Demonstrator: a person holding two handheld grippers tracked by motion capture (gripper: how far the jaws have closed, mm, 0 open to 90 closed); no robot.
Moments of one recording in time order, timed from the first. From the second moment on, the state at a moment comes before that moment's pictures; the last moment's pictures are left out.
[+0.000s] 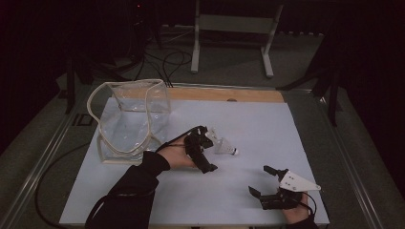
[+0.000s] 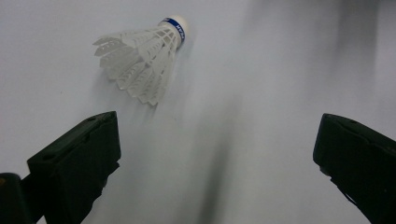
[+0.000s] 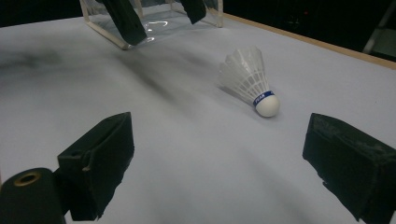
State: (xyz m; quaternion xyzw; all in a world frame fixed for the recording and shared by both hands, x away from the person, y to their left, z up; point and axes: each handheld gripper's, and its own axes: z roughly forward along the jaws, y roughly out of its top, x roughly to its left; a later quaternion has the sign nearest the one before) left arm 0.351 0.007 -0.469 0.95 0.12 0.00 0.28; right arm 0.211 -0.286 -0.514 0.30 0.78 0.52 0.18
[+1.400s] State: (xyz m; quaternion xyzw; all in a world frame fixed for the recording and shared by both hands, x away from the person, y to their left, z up) left arm 0.376 -0.029 -0.514 0.96 0.13 0.01 0.25; right arm 0.212 -0.286 -0.515 0.30 0.78 0.52 0.17
